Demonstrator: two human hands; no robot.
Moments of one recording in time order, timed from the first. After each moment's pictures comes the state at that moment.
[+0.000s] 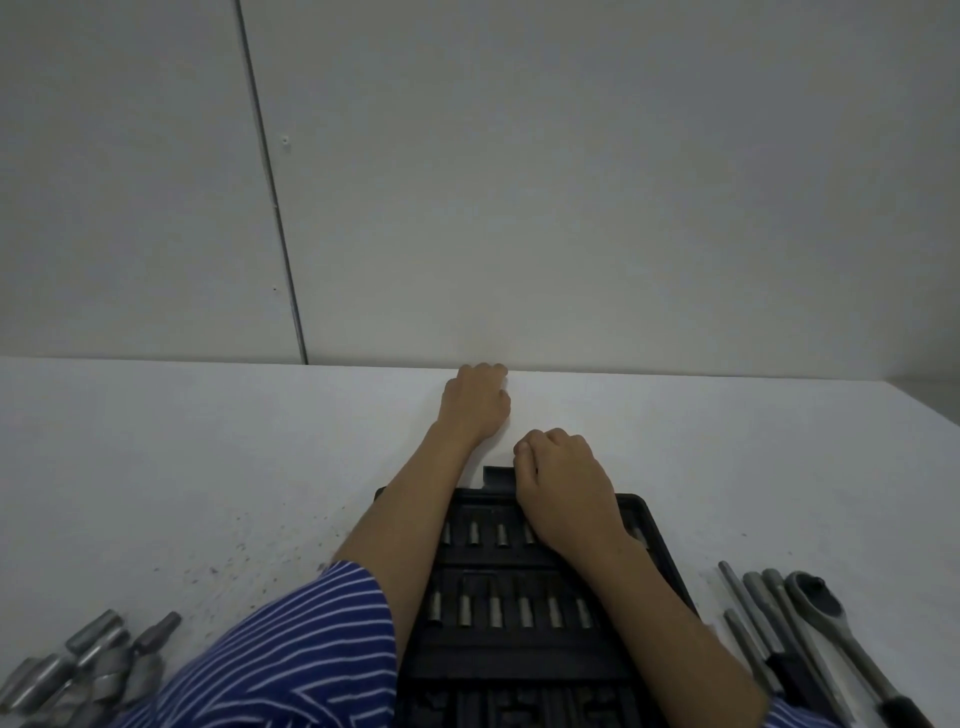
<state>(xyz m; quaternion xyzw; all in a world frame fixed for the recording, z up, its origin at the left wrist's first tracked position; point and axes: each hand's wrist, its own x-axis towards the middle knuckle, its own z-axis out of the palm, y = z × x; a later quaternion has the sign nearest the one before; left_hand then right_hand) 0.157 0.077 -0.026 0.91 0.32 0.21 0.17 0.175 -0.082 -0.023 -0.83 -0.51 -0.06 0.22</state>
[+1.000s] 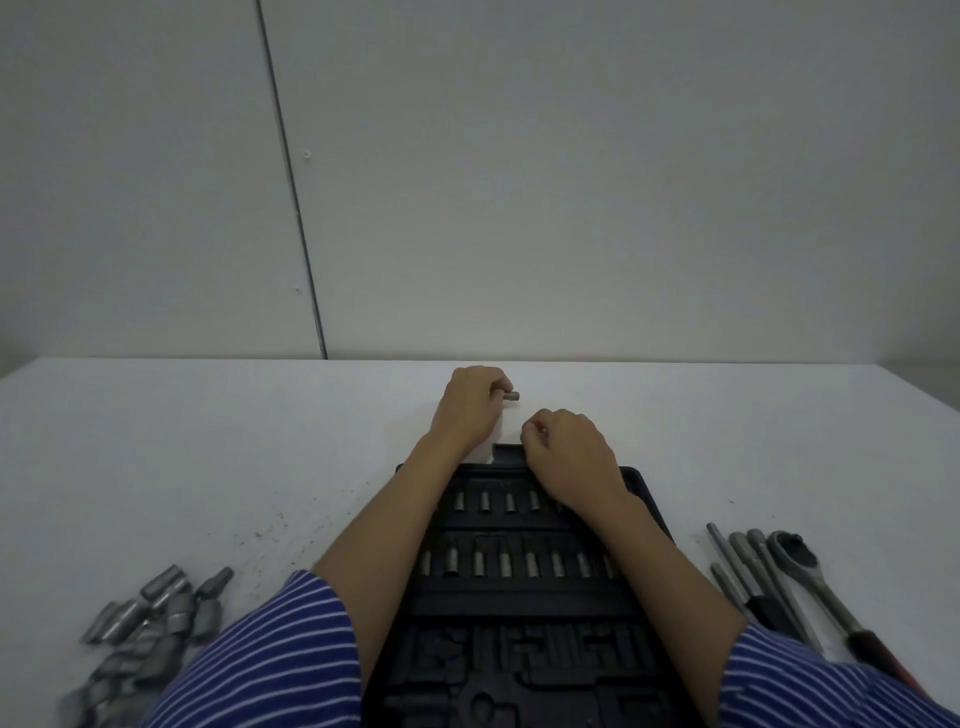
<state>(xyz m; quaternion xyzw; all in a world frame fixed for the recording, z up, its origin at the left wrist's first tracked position) 0.117 0.050 -0.019 0.86 0.29 0.32 0.28 0.178 -0.082 -0.015 -0.84 -0.47 0.00 0.27</state>
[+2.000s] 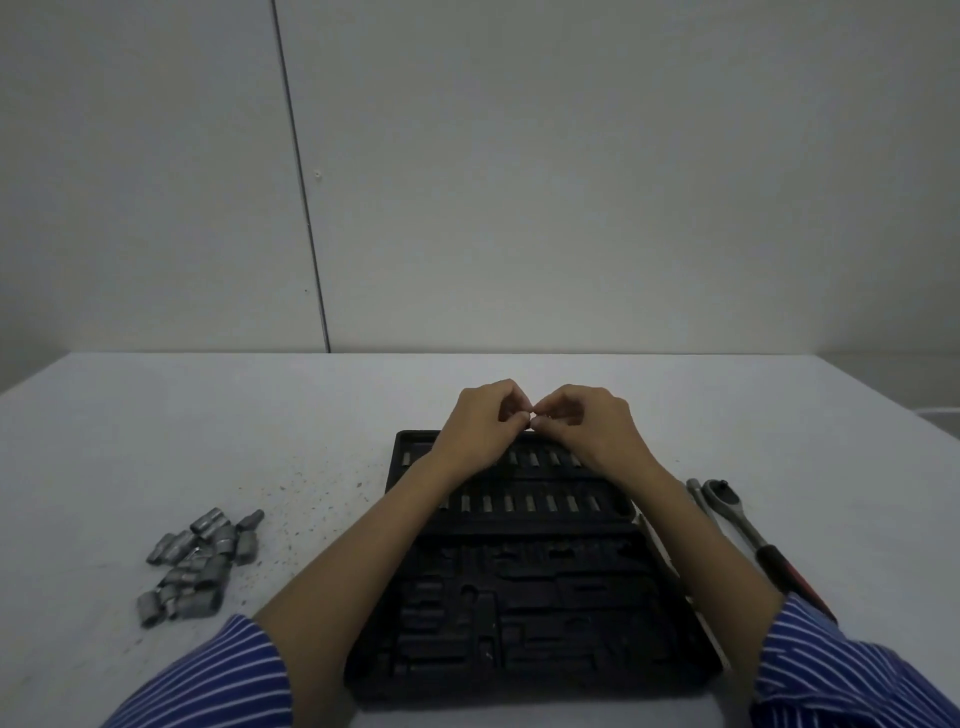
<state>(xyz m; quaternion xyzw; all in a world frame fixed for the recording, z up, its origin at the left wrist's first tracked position) 0.063 -0.050 0.011 0.87 0.22 0.30 0.34 0.176 -0.155 0.022 -0.76 -0.48 0.08 0.43</state>
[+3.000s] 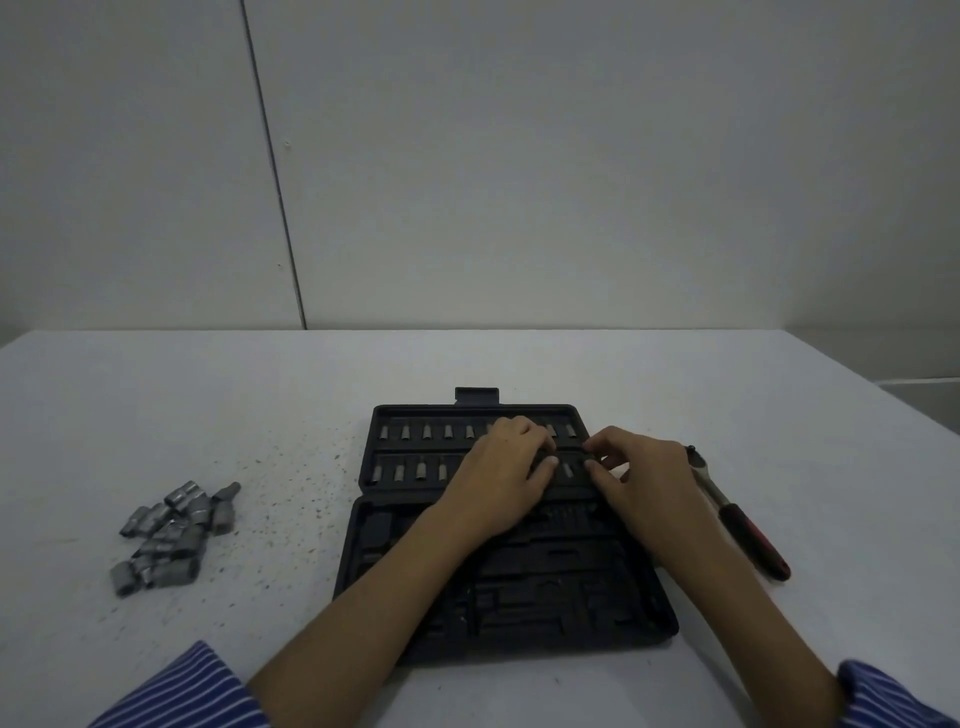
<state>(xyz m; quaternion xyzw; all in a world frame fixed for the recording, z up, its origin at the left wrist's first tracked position) 0.052 -0.118 -0.020 0.94 0.14 0.24 0.21 0.154 -0.249 0.003 -0.83 -0.46 -0.05 0.32</state>
